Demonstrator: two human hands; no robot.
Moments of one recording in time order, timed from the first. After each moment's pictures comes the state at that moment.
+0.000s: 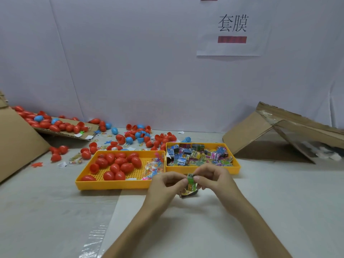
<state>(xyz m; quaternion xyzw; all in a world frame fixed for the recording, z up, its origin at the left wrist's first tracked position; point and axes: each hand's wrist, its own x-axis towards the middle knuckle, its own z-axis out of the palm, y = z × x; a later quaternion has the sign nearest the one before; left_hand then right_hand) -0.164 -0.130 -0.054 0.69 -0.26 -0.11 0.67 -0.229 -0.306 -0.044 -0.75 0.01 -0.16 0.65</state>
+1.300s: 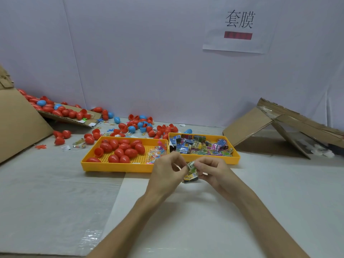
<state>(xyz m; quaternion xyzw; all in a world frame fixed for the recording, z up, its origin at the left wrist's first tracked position) -0.167 -0.126 -0.056 0.77 -0.32 0.08 0.55 -0.229 -0.297 -0.049 -0.67 -0.02 -0.07 0.74</state>
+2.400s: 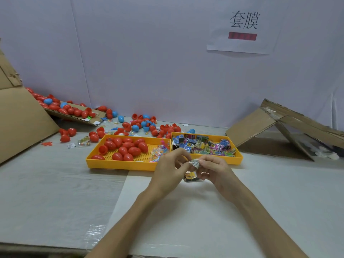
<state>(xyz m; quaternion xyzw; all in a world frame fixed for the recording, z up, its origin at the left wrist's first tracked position) -0.163 -0.126 -0.055 0.76 -0.35 0.05 0.55 -0.226 -0.294 -0.051 -0.68 -0.02 -0.07 0.73</state>
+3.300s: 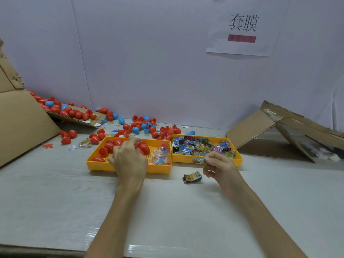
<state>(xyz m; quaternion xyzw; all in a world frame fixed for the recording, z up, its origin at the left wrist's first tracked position) -0.121 -0.079 -0.048 0.88 -0.01 0.29 0.39 -0.229 -0.303 -0.045 -0.65 0.03 -0.13 0.75</state>
